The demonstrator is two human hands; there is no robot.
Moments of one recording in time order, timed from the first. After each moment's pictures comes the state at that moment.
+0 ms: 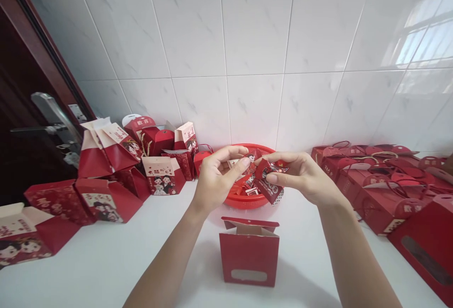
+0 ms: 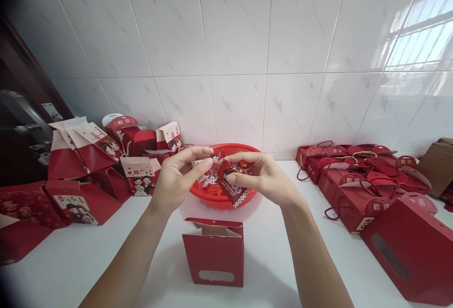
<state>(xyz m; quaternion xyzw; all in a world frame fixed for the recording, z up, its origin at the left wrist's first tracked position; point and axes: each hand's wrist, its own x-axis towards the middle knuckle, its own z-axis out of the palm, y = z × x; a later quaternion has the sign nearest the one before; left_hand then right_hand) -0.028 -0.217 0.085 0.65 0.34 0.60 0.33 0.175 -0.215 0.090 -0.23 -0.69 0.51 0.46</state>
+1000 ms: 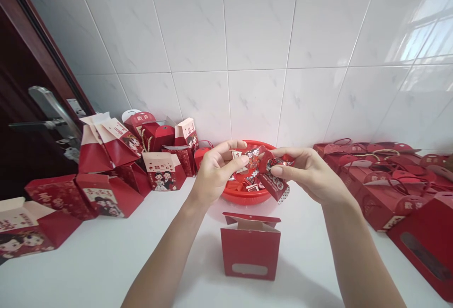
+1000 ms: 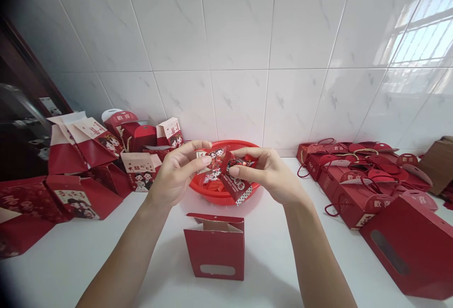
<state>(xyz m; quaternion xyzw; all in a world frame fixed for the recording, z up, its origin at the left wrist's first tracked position) -0.032 -0.214 0.088 0.59 0.31 0.57 0.47 0.177 -0.218 0.090 -0.26 -0.66 0.52 0.47</state>
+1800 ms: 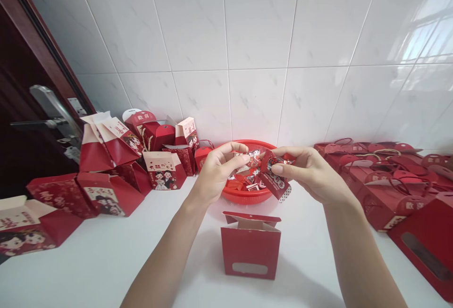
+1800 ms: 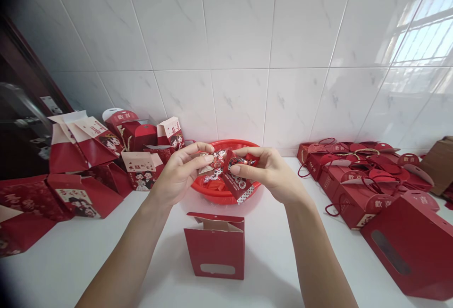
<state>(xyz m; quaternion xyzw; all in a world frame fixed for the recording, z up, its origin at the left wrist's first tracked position) -0.033 -0.209 0.087 0.58 0.32 0.55 0.52 0.178 -0.219 0.092 -0.27 -0.65 0.54 0.46</state>
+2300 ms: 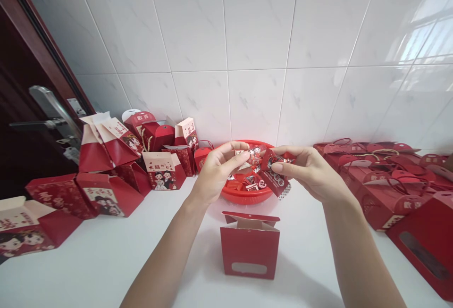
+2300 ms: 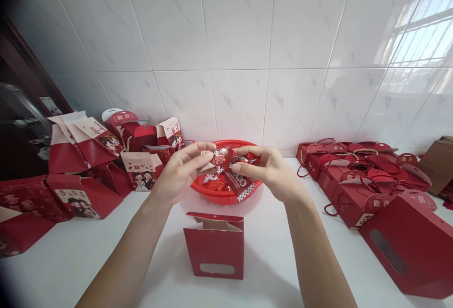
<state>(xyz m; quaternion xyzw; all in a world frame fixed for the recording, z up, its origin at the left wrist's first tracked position) -0.032 -0.207 0.086 0.57 0.31 0.56 0.52 0.180 -0.216 0.090 -0.26 -0.65 0.54 0.47</state>
